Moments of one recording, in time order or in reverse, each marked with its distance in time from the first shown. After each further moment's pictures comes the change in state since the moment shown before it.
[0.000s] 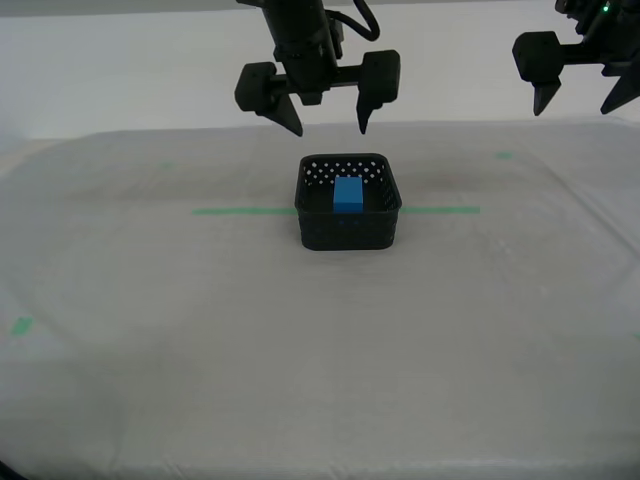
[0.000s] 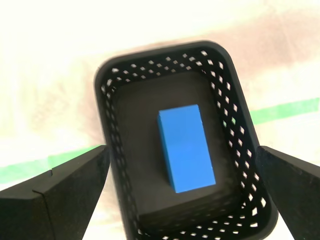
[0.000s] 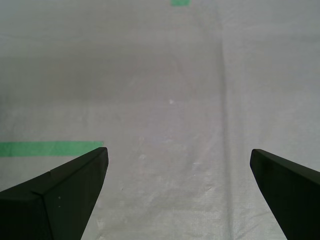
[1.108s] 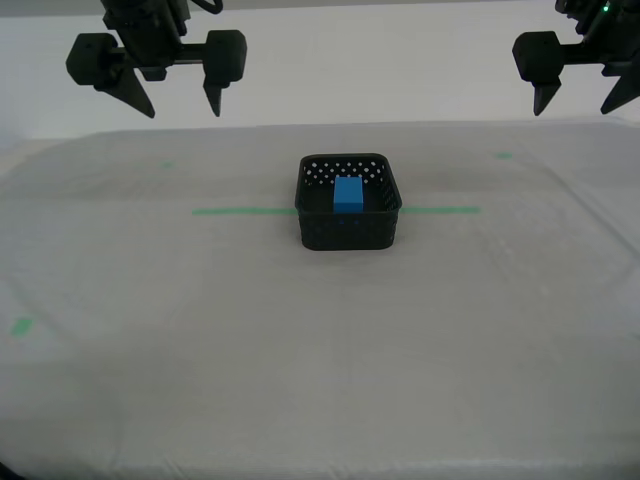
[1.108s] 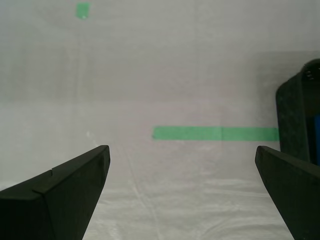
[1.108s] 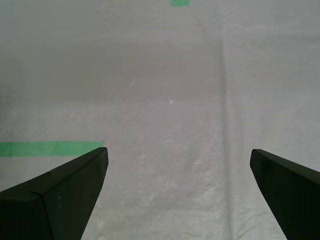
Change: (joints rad) arm 0 0.000 0.000 0.000 0.000 0.000 0.000; arm 1 0.332 -0.344 -0.310 -0.077 -0.033 0.126
